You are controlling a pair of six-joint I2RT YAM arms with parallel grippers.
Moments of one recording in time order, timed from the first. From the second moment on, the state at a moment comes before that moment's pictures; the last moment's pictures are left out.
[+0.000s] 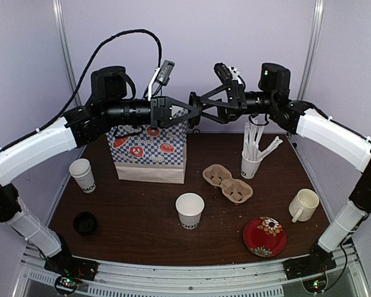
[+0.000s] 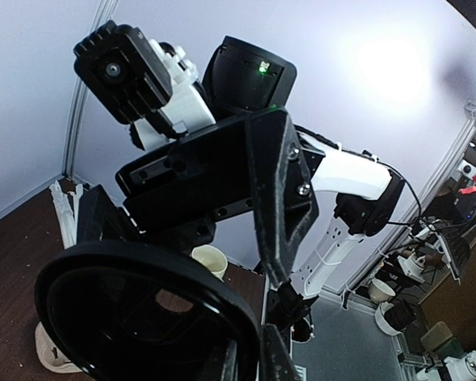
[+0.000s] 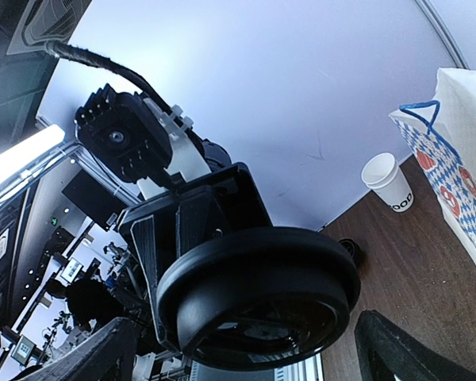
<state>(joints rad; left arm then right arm) -0.85 1.50 1.52 -0.07 0.65 -0.39 0.59 1.60 1.57 0.01 -1.09 0.78</state>
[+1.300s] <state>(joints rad) -0.86 1.45 1.46 -0.16 0.54 -0.30 0.62 1.62 1.58 -0.08 -1.08 0.68</state>
